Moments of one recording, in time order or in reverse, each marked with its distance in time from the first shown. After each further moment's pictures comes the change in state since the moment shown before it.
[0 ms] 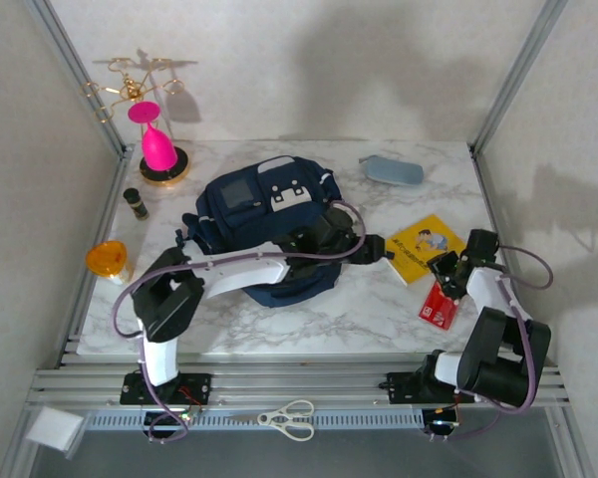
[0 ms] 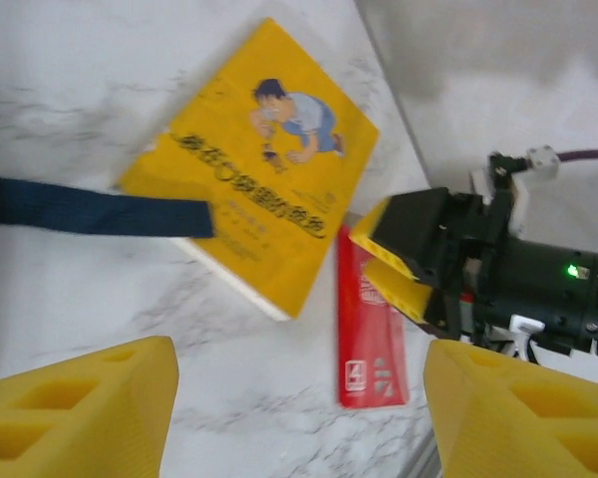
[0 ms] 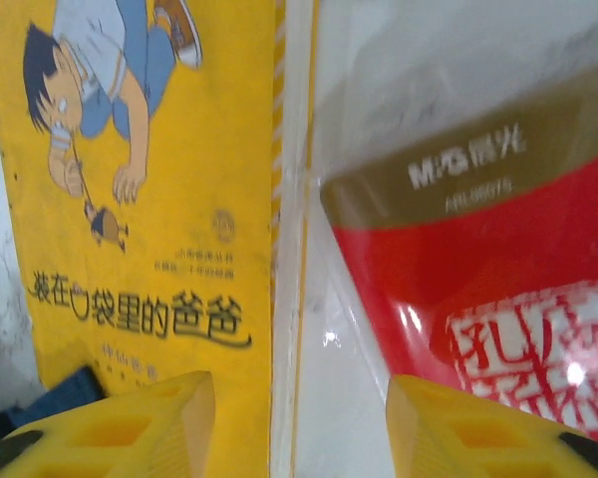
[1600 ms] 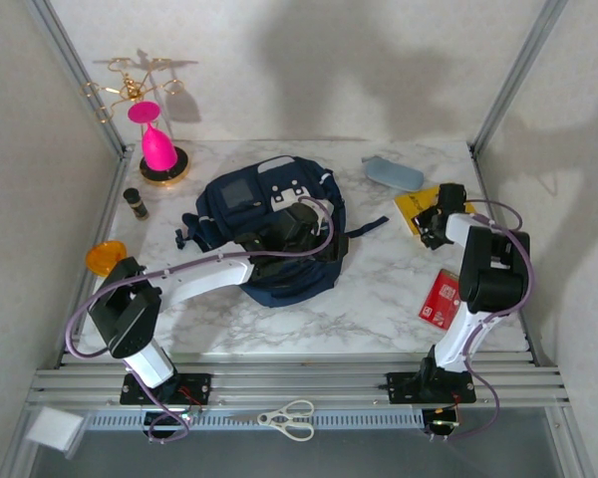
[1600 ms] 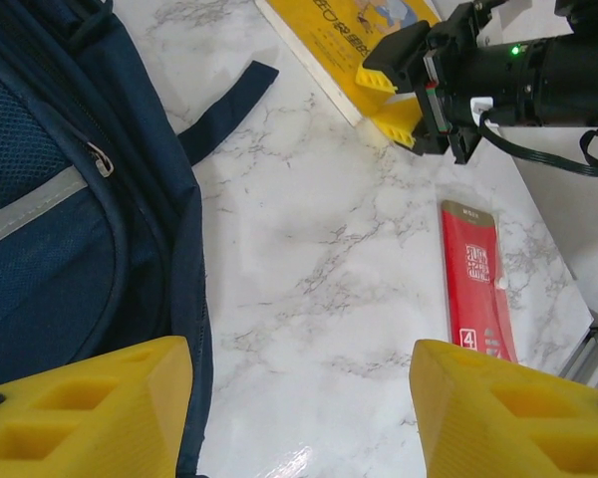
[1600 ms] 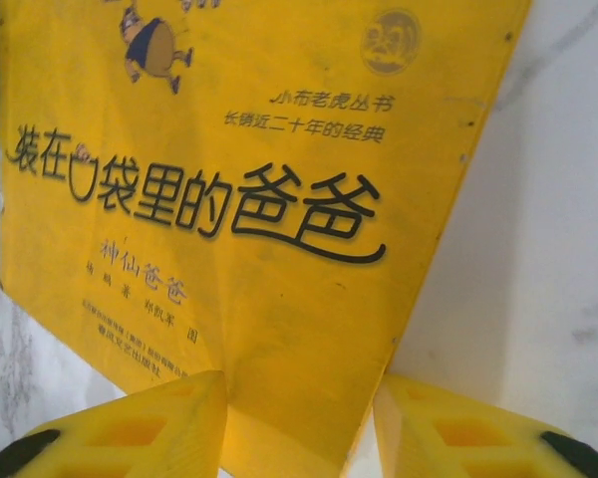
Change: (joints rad) left arm 0.113 -0.254 -0.224 -0.104 -0.032 0.188; right arm 0.197 0.549 0.423 0.226 0.135 0.194
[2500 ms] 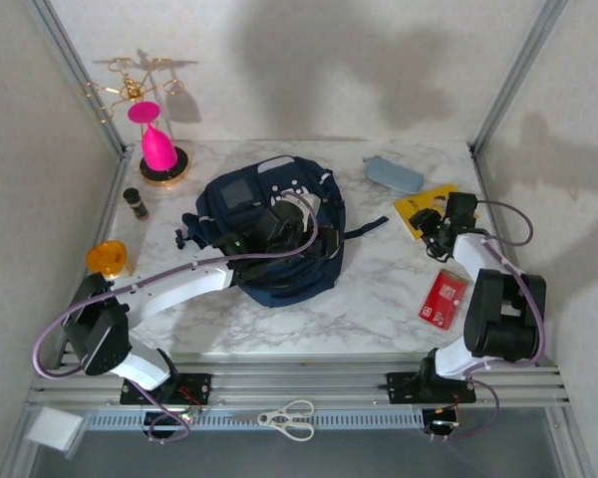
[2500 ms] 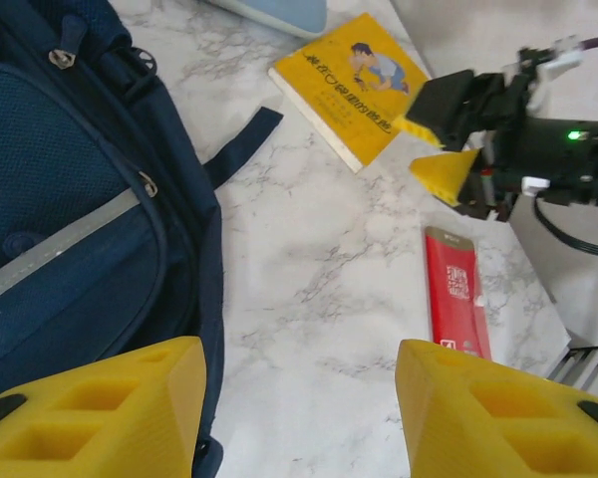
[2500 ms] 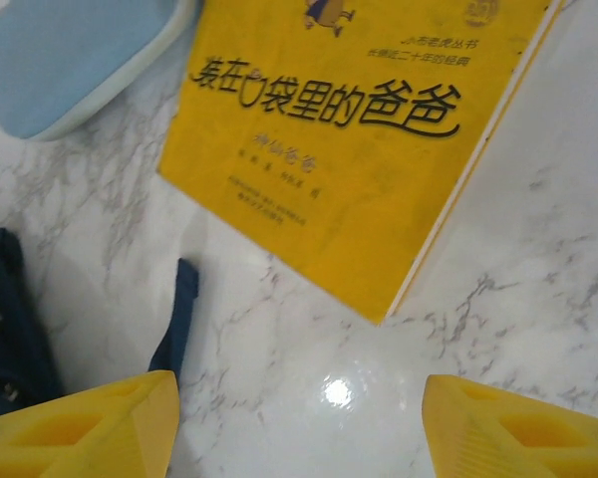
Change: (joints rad) left arm 0.001 -0.151 -0.037 -0.053 -0.058 -0.008; right arm 0.000 -0.306 -0.183 -0.017 -0.079 -0.142
